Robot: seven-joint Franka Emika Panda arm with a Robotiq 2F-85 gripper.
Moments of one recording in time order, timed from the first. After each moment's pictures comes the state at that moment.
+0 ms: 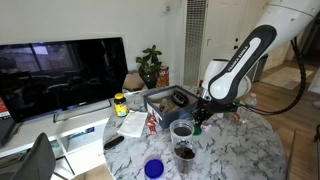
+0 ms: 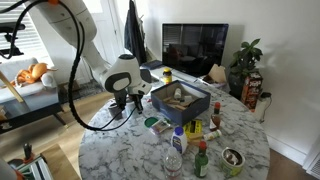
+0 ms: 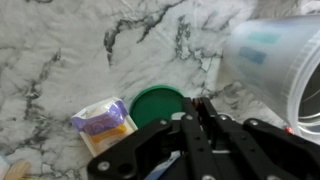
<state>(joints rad) 0.10 0.36 0.09 -2.41 0.30 2.92 0.34</state>
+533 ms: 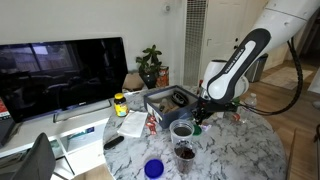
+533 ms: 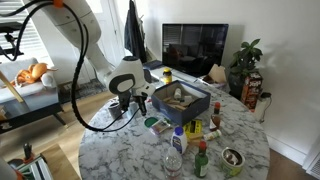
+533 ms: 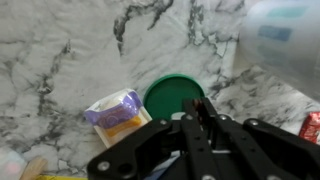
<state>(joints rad) 0.13 0.39 0.03 -2.38 0.29 2.92 0.39</state>
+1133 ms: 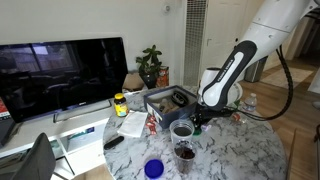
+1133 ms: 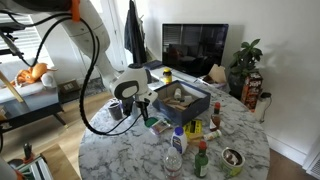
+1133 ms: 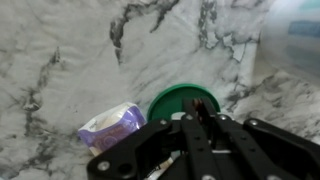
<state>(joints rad) 0.13 0.51 0.03 -2.30 0.29 2.92 0.41</state>
